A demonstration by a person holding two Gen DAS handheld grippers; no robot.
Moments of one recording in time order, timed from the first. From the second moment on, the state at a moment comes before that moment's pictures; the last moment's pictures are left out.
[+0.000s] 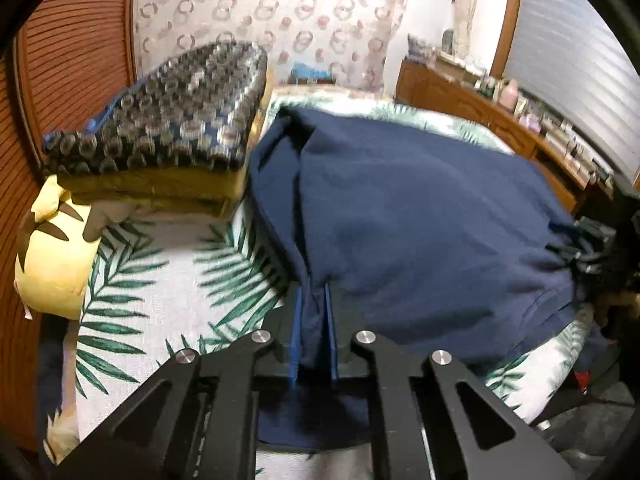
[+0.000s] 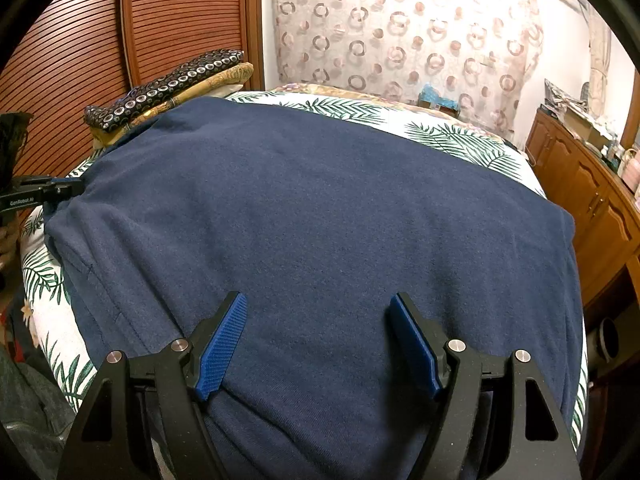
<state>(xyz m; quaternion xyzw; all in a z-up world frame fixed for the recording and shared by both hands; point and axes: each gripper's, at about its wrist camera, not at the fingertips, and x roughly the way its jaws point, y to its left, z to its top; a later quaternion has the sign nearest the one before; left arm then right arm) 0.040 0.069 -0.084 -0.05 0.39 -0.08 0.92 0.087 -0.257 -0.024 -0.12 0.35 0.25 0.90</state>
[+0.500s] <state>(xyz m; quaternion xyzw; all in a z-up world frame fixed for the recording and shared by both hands) 0.041 0.014 -0.019 -0.02 0.30 -0.14 0.94 0.088 -0.261 -0.023 -0.12 0.35 0.24 0.90</state>
